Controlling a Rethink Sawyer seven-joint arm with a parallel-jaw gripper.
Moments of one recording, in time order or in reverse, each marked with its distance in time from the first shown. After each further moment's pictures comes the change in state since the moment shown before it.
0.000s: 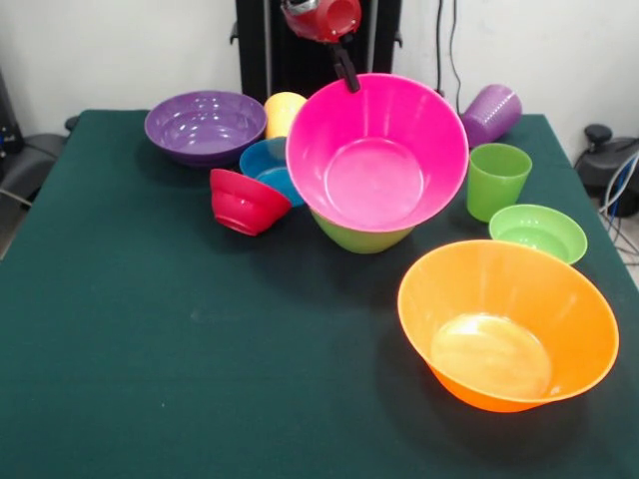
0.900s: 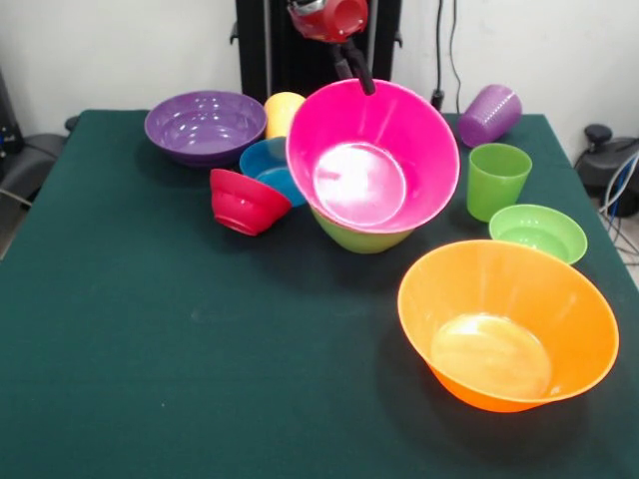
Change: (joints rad) arm 0.014 0.005 0.000 0.000 -0.001 -0.016 0.000
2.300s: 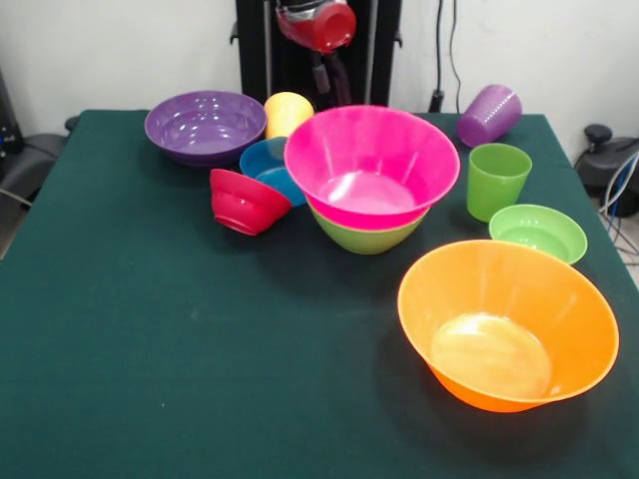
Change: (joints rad) arm 0.093 -0.093 -0.115 -0.019 -0.026 0.081 0.000
